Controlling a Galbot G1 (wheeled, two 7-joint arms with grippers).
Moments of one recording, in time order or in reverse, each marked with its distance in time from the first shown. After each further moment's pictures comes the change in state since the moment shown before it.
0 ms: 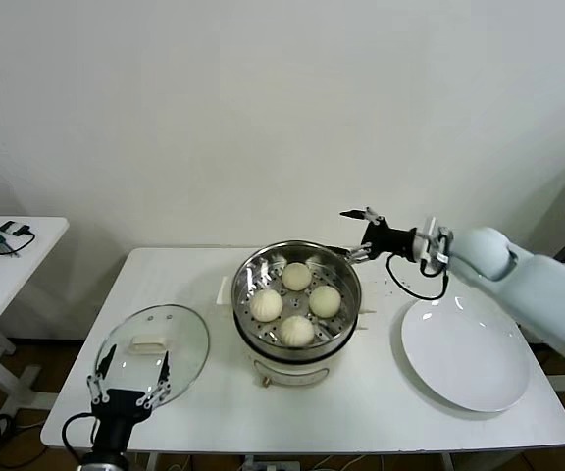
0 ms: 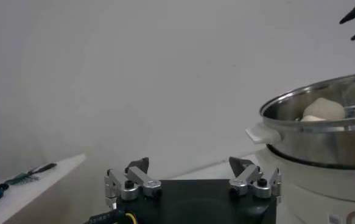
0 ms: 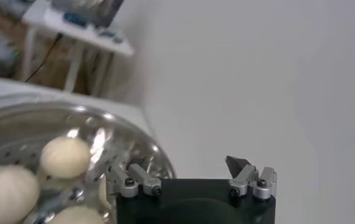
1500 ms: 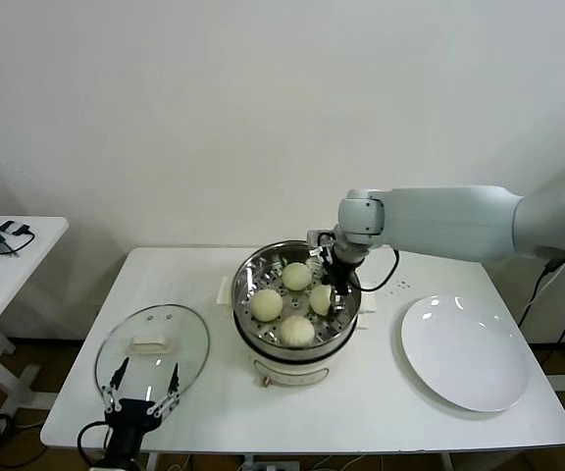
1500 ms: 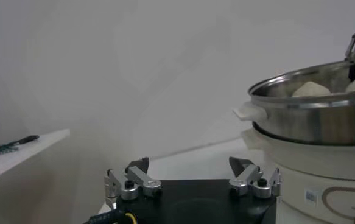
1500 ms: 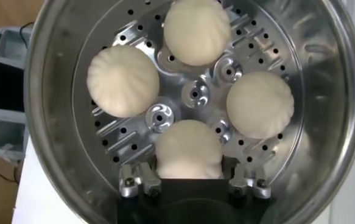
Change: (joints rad) left arm -0.008 0.043 0.046 0.076 -0.069 0.002 -0.029; right arm 0.910 0.560 -1.200 -0.212 0.123 -0.536 -0.403
